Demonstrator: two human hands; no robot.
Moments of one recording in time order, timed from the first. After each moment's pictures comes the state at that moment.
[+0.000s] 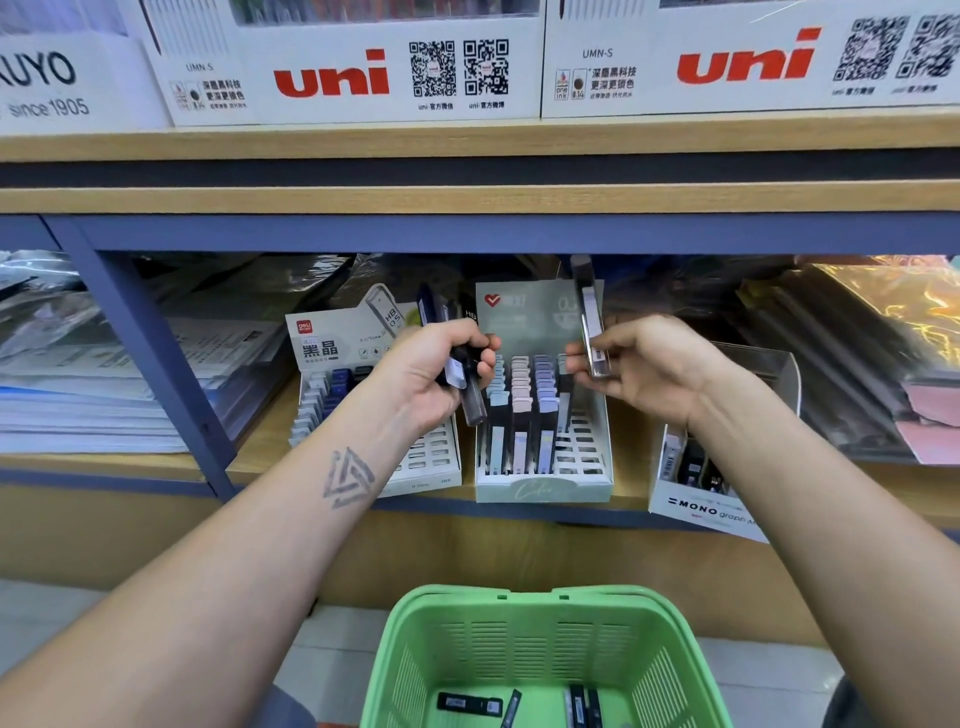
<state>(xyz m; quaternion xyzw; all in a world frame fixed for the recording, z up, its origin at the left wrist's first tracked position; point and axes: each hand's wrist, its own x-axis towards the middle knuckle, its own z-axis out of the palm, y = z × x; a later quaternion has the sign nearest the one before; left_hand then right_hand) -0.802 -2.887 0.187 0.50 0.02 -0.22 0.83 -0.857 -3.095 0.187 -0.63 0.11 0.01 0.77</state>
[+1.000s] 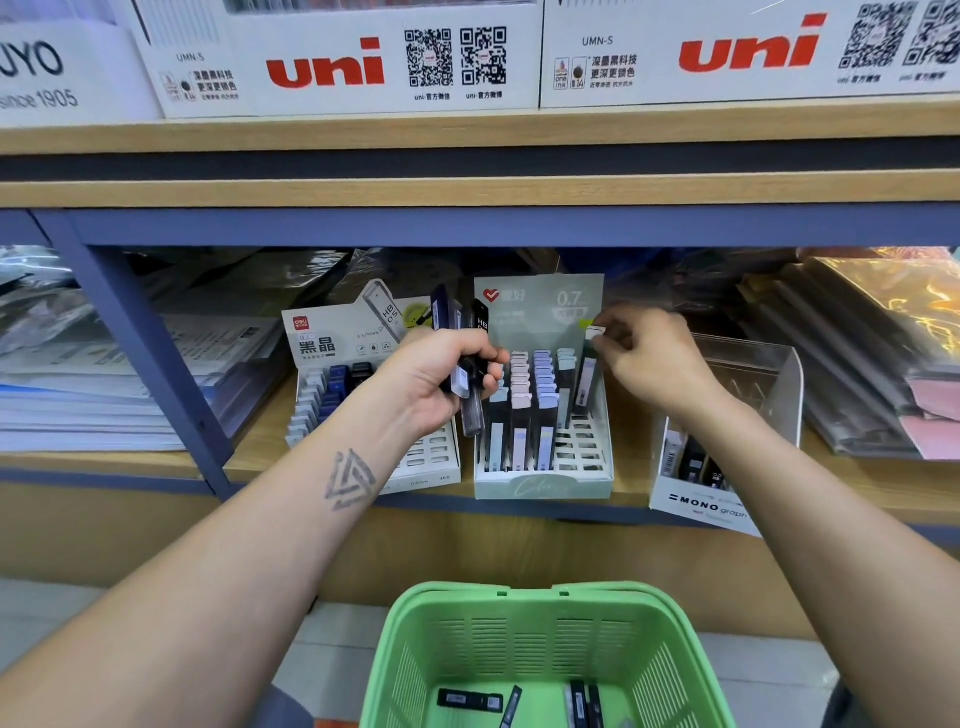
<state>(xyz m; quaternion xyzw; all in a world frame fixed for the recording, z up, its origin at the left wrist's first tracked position) -0.811 -2.888 0.184 0.57 0.00 -0.21 0.79 -0.839 -3.116 0.154 -0.92 0.02 -0.25 0.29</state>
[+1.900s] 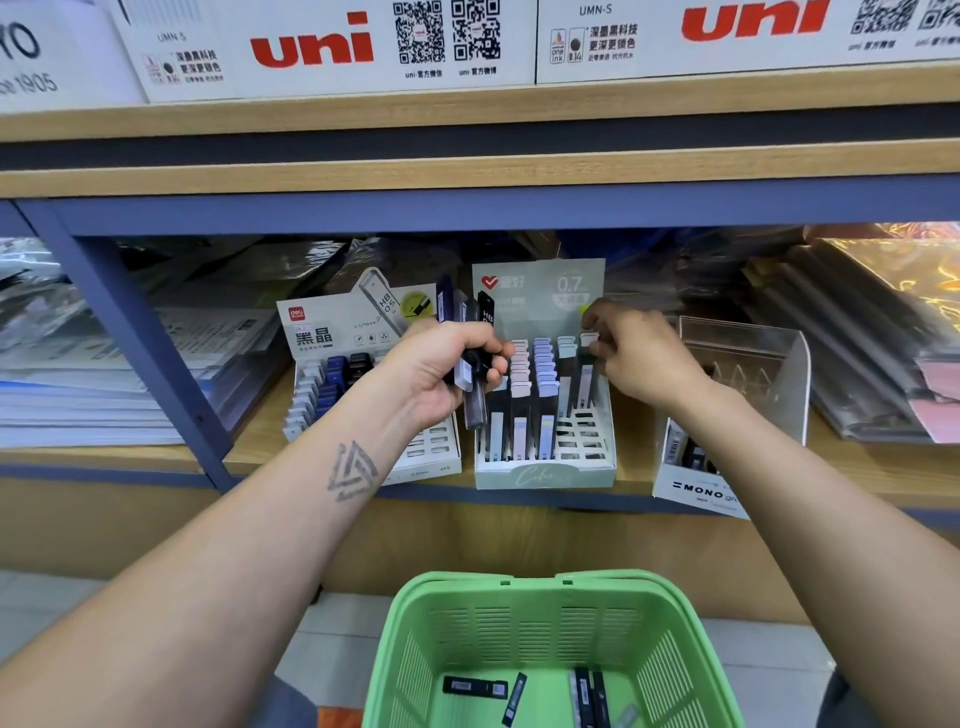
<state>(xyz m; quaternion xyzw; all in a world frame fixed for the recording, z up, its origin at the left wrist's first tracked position) -0.812 -2.893 0.180 0.59 -0.01 -0.21 0.78 -0.827 -3.118 0.142 -0.96 0.01 -0.19 0.18</state>
